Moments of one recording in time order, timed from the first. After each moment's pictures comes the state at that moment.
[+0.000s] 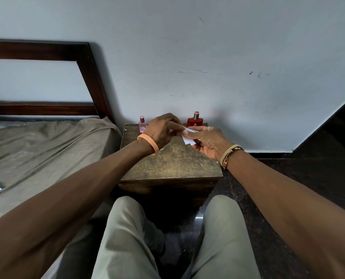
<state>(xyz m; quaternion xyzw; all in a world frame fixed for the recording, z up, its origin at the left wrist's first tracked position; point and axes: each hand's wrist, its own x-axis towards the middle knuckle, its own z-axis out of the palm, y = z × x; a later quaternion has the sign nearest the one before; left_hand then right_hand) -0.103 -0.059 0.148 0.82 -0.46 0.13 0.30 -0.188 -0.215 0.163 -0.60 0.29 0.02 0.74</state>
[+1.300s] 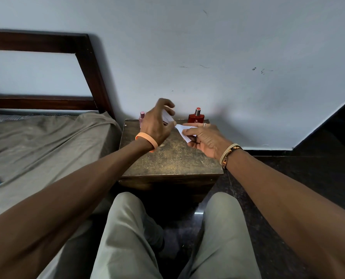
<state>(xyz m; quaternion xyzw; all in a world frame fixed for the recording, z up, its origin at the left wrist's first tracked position) -0.112 -0.054 0.152 0.85 -0.27 0.12 0.44 -0.180 -0.210 0.153 -0.61 0.26 0.05 0.75</state>
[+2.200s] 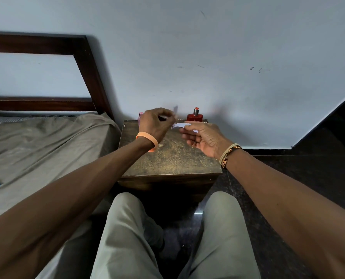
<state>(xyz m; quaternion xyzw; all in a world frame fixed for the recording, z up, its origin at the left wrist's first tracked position) -0.107 -0.061 0.146 0.83 -0.18 0.06 0.52 -0.188 -0.215 0.159 -0.57 0.23 0.04 0.79</state>
